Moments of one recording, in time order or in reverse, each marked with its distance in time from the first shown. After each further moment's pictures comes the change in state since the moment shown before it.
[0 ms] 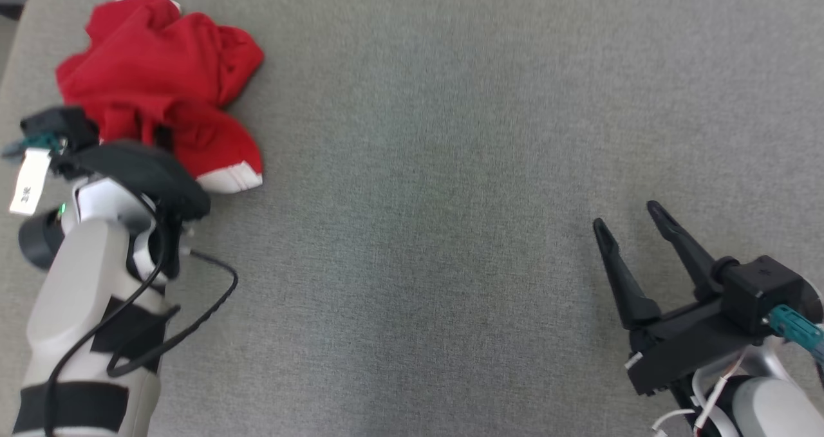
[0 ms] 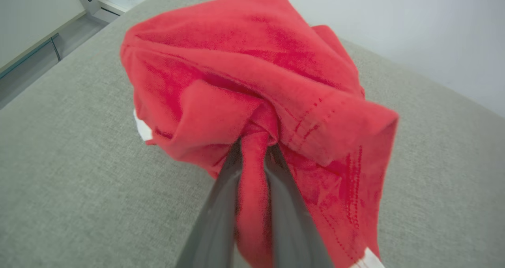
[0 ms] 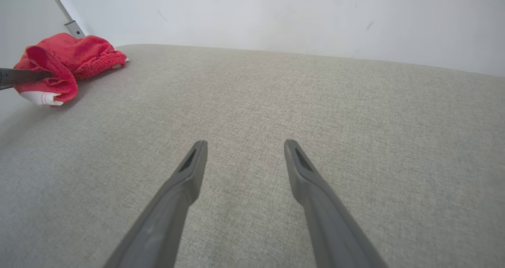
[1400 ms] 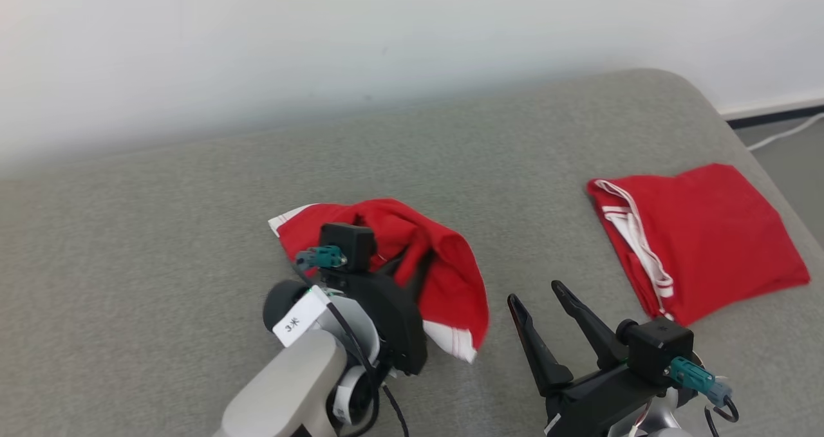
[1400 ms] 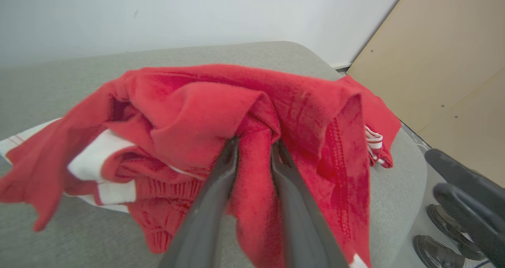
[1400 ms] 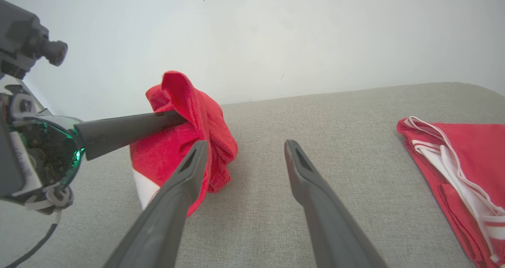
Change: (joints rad) left arm 0.227 -0.089 -0.614 -0.294 -0.187 -0.007 -0.003; right arm 0.054 0.170 0.126 0.192 0.069 0.037 -0.092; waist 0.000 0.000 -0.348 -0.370
